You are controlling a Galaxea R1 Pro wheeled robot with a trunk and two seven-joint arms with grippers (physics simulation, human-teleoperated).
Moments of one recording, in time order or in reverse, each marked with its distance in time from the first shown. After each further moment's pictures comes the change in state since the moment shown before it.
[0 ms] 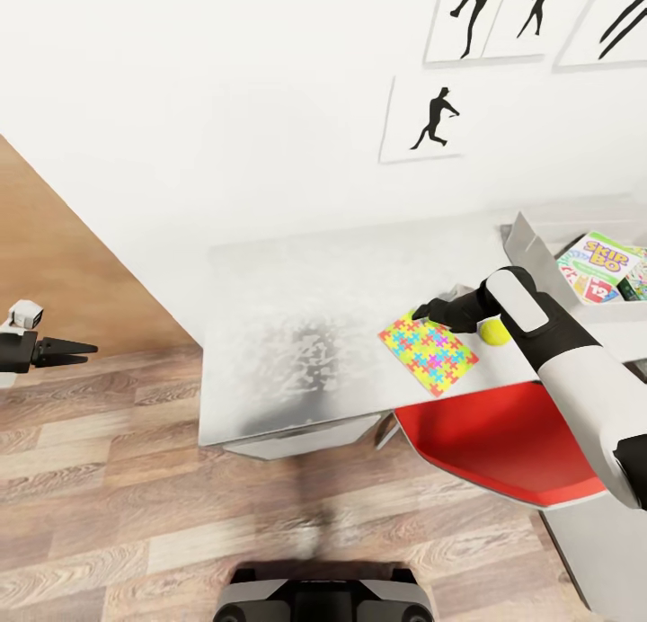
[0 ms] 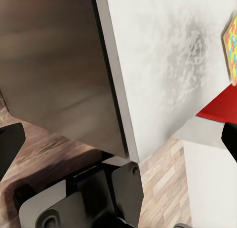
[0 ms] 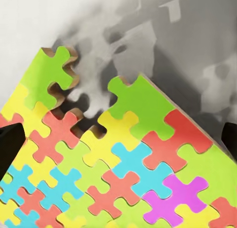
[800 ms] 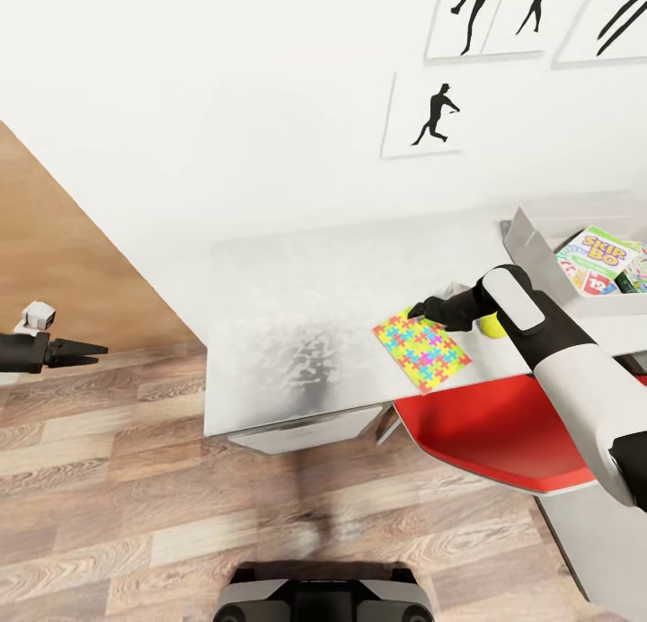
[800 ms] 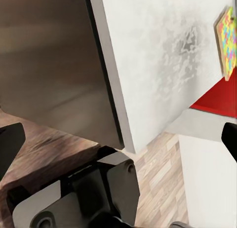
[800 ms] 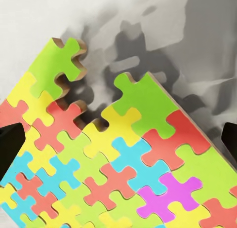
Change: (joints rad) left arm 0.000 -0.027 -0.012 -0.006 0.004 0.000 0.000; right arm -0.006 0.014 -0.001 0.000 -0.003 0.000 0.005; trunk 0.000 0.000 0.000
